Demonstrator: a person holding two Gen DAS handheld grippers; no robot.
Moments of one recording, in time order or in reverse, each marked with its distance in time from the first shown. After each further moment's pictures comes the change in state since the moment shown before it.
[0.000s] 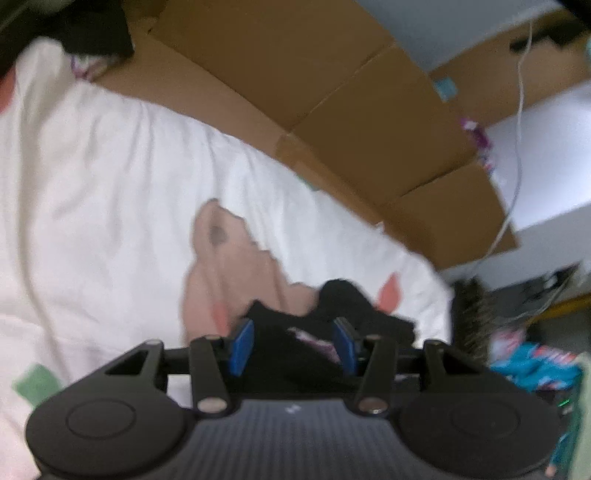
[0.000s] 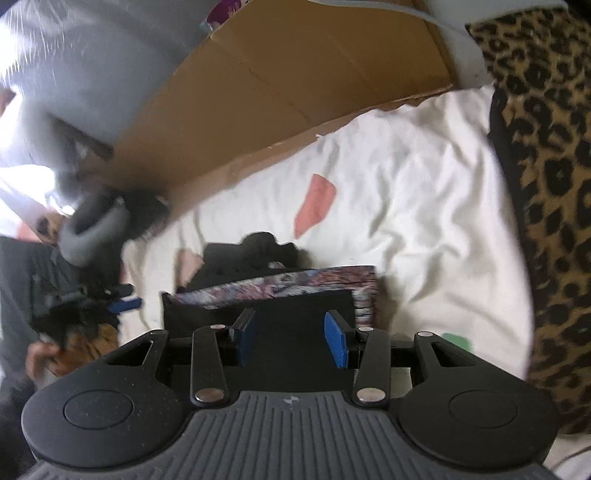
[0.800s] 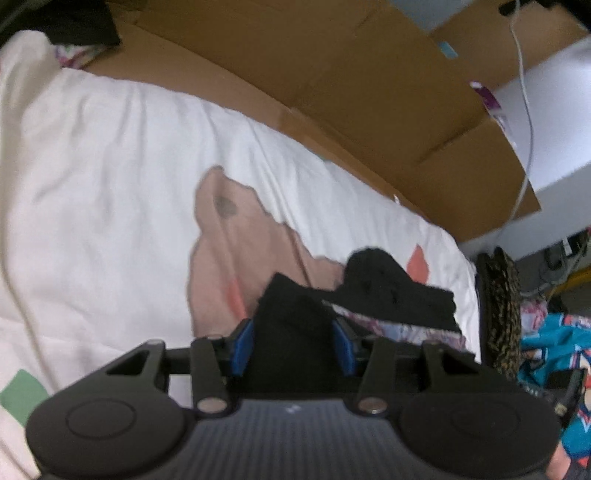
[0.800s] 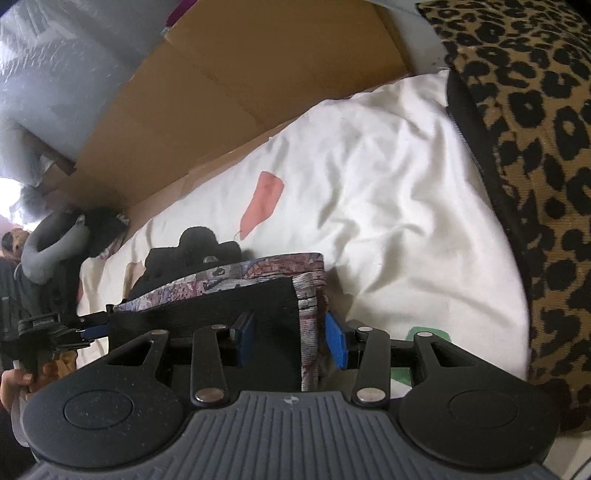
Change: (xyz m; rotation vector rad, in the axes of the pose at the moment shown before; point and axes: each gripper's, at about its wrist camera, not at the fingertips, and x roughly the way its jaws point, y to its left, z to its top) left arm 0.039 0.011 -0.031 0.076 -0.006 -0.019; right arm 0.036 -0.028 -0.034 0.026 -0.117 -0.075
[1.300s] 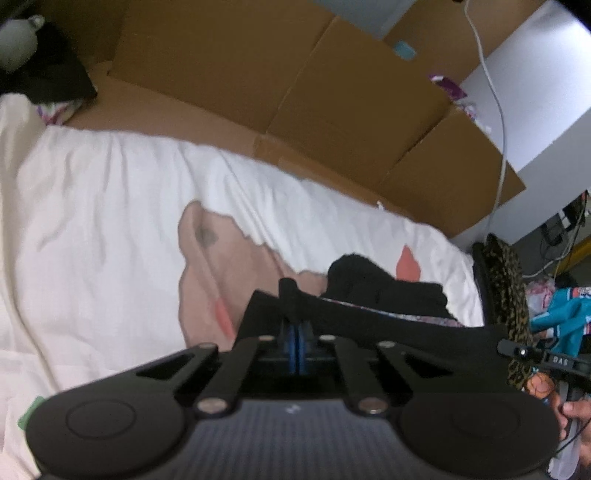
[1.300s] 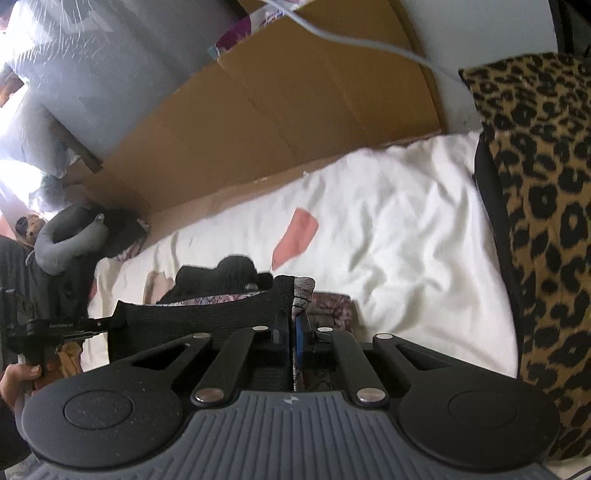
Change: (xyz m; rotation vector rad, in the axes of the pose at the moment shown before) left arm -0.016 -0.021 -0.003 0.115 -0.090 0.053; right arm -0.028 0.028 0.018 -0.099 -0.072 -0.001
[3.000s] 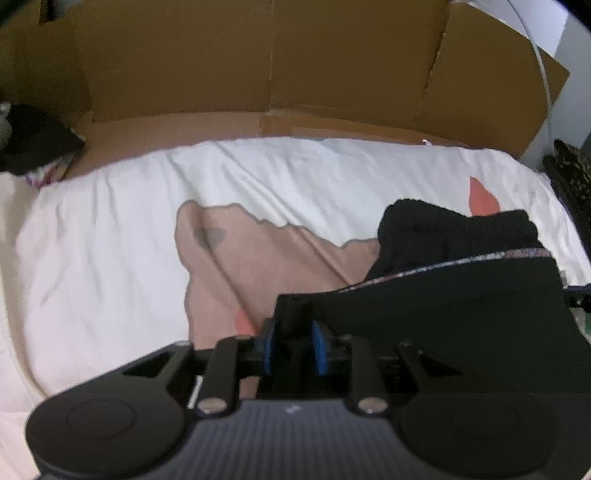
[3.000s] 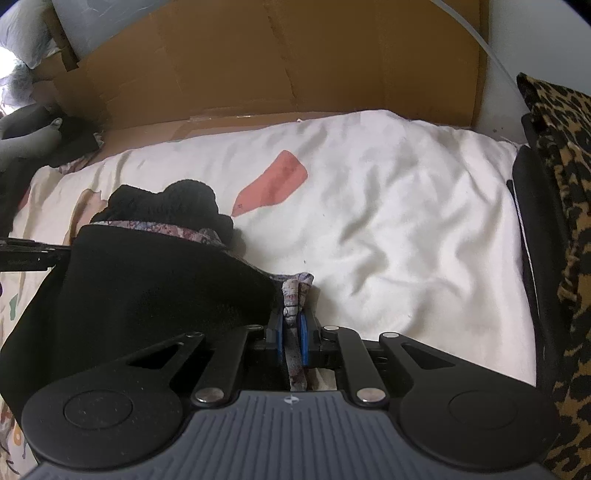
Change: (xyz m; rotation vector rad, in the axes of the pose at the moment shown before) left arm 0.064 -0.032 -0.018 0.298 0.015 0.311; right arm 0.077 0.019 -0.023 -0.269 0.102 -0.206
